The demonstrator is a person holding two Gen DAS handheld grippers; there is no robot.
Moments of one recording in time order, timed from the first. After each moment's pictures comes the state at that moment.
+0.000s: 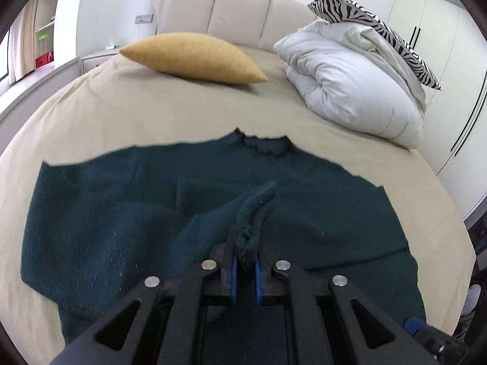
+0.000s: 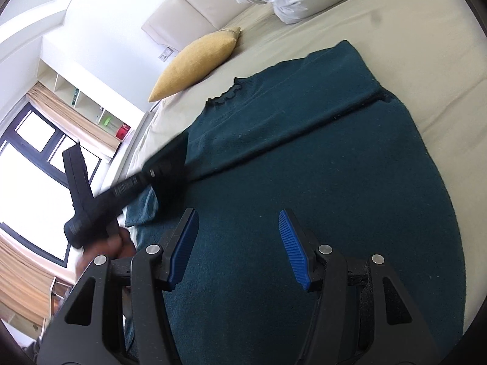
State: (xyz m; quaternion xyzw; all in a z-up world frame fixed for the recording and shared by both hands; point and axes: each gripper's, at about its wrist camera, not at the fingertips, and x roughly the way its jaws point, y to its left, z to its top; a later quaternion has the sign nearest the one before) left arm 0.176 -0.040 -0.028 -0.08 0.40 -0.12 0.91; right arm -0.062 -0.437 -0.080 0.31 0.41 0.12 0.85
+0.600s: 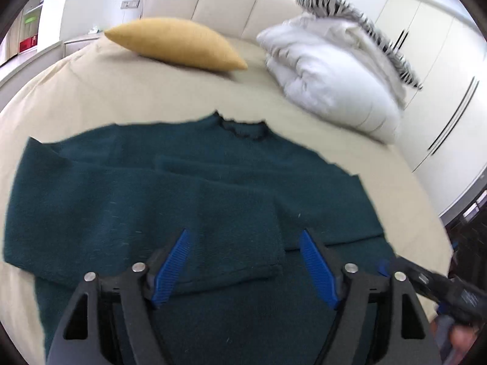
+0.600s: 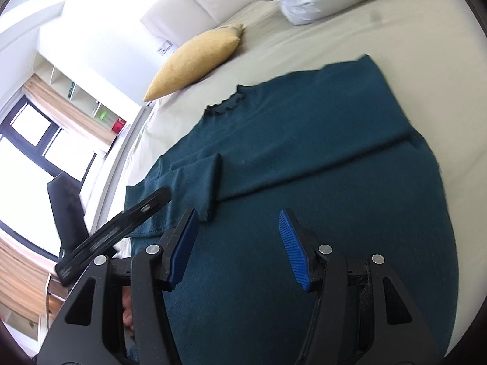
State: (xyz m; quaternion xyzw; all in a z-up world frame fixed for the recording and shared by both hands) left arm 0.160 -0.025 -0.043 -0.13 0.41 -0.19 0.88; right arm 0.006 -0.428 -0.071 0.29 0.43 0.12 0.85
